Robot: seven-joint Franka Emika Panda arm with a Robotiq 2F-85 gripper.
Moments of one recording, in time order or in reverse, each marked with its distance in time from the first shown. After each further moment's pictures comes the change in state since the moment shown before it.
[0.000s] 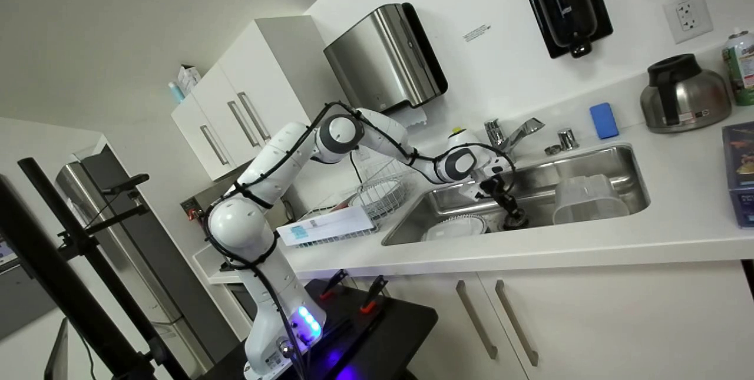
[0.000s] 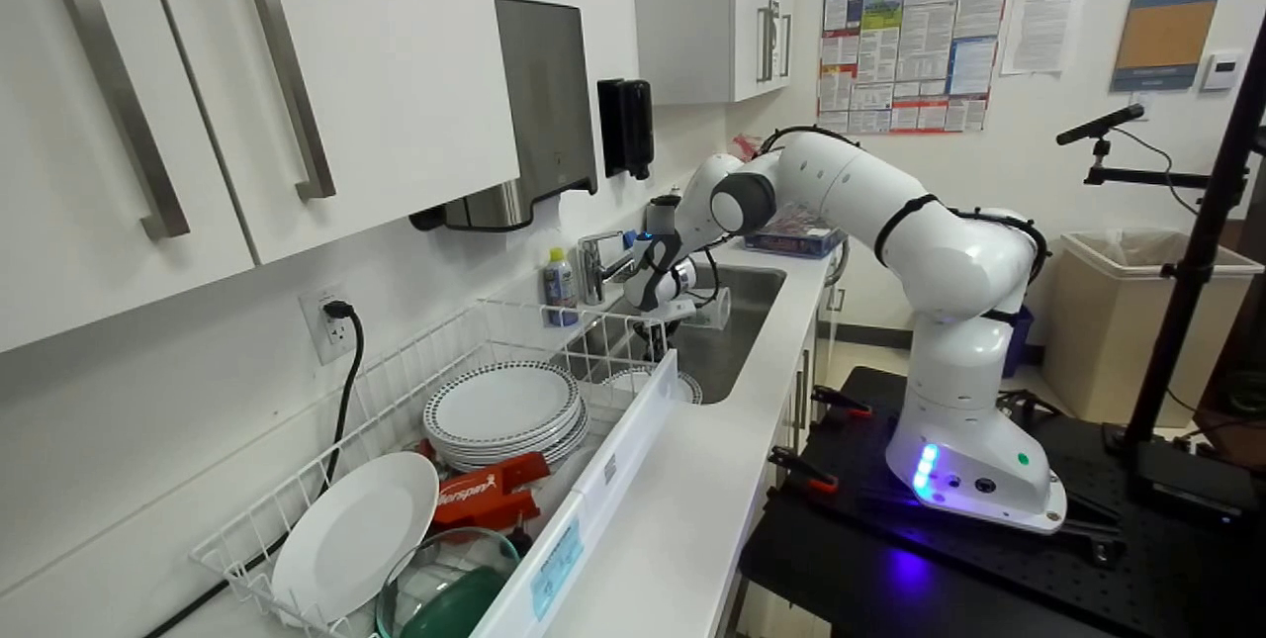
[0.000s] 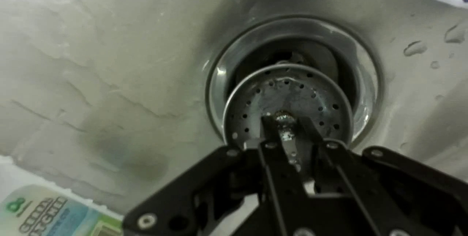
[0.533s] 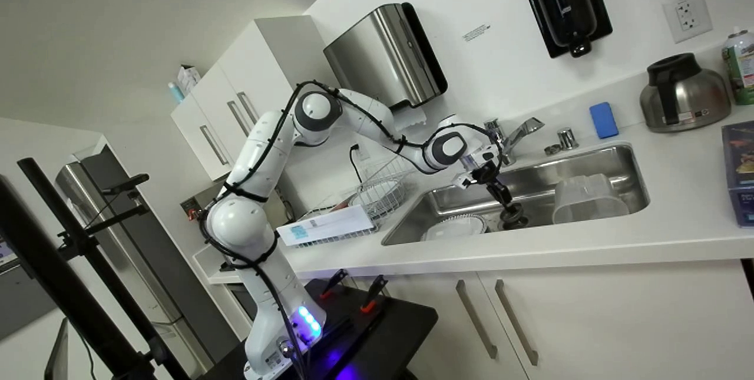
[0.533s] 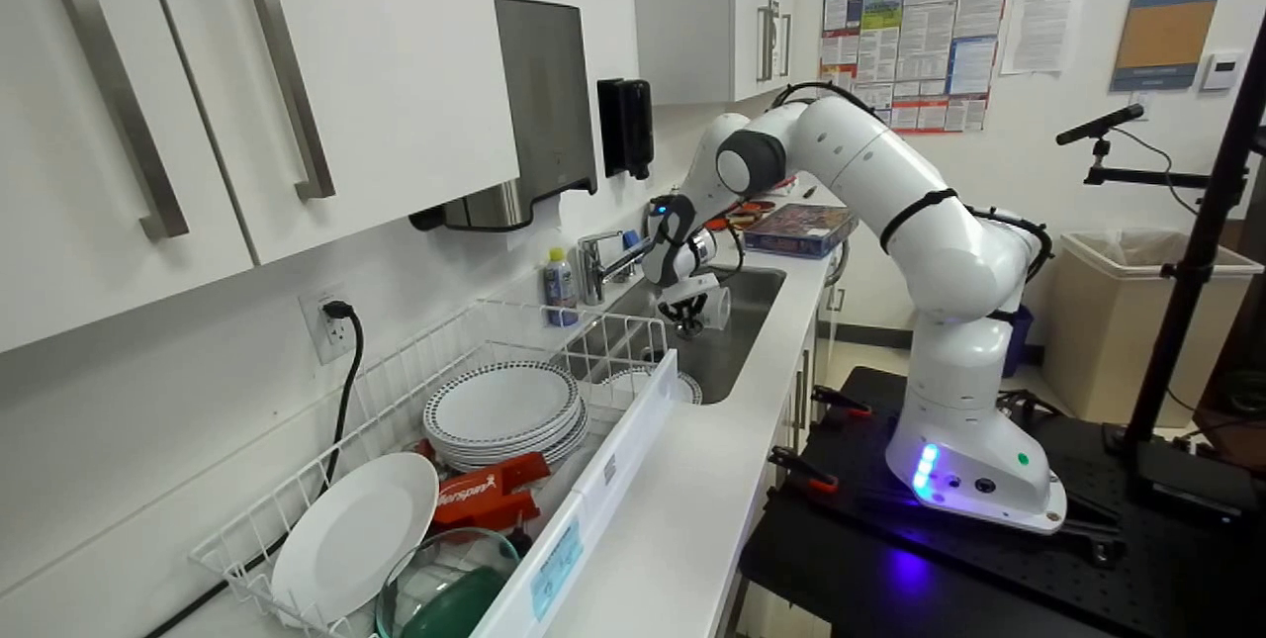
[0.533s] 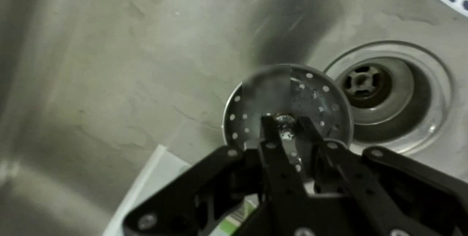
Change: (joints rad) arm 0.066 -0.226 -0.123 -0.280 -0.060 -0.044 0.054
